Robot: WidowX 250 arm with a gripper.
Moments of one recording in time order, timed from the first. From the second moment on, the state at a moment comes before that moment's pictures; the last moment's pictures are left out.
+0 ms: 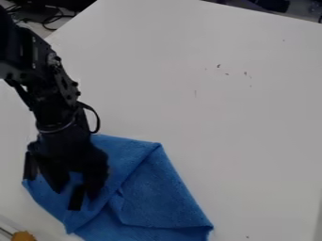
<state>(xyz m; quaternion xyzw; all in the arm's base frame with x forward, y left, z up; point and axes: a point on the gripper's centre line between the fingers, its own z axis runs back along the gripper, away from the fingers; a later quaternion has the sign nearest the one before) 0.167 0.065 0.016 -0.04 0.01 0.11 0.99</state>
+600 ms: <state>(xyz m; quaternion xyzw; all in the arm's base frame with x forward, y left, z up) 0.182 0.071 0.022 -0.03 0.02 0.09 1.00</state>
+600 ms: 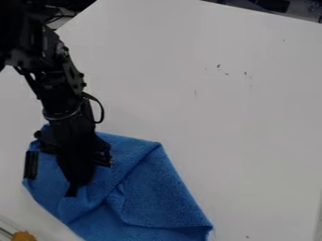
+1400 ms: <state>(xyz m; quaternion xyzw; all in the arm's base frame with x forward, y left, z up) 0.309 0.082 0.071 0.00 0.01 0.03 1.00</state>
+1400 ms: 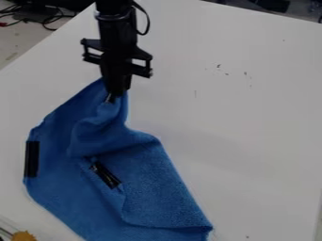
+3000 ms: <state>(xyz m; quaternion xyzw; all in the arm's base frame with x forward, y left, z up) 0.324 0.124 0.046 0.04 -0.06 0.10 0.99</state>
